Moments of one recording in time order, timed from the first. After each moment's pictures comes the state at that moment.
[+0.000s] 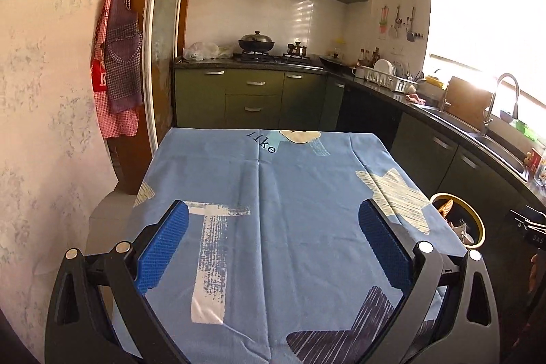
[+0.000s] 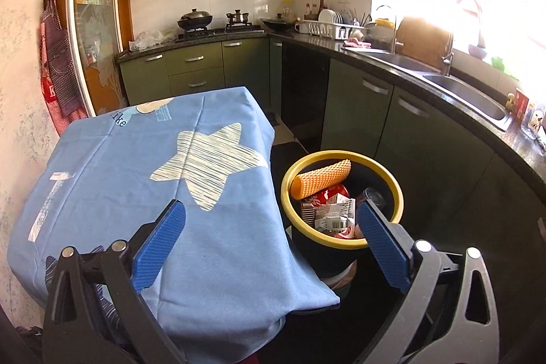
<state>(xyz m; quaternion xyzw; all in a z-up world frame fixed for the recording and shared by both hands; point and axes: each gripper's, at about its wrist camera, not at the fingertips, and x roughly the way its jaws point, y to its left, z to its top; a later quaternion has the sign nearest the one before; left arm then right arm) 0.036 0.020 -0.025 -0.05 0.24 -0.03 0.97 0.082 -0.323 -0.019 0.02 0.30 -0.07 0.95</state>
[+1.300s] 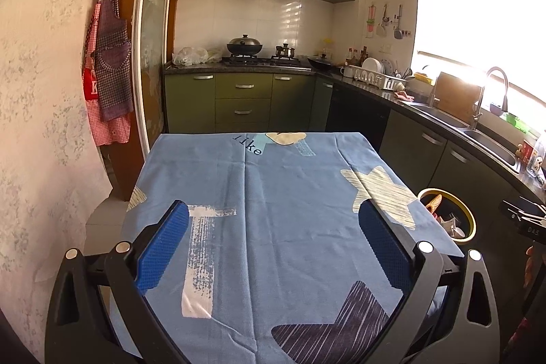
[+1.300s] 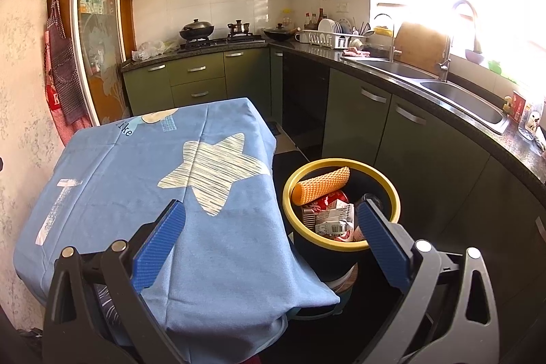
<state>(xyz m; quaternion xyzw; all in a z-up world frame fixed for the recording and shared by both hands) 0.023 -0.003 -0.009 -0.03 0.24 -0.04 0.97 0.073 -0.329 -0.014 0.03 0.28 -0.07 0.96</state>
